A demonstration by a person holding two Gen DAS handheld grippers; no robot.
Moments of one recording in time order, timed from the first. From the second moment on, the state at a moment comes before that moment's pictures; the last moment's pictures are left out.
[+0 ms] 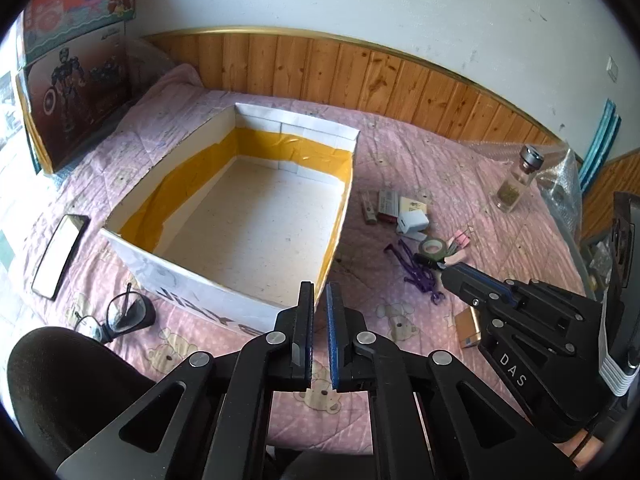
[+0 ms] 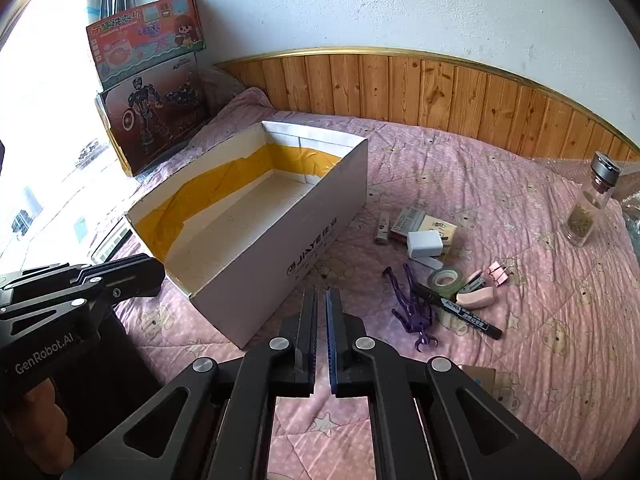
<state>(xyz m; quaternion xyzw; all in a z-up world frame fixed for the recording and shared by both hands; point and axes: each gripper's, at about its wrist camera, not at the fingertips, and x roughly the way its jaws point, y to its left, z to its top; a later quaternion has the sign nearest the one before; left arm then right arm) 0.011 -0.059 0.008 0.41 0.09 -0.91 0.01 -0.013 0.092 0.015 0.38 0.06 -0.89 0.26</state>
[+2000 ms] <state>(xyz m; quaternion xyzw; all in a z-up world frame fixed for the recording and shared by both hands) -0.050 0.024 -0.041 0.49 0.12 -0.86 -0.08 -0.026 0.225 -0.041 0.40 -0.03 -0.91 0.11</state>
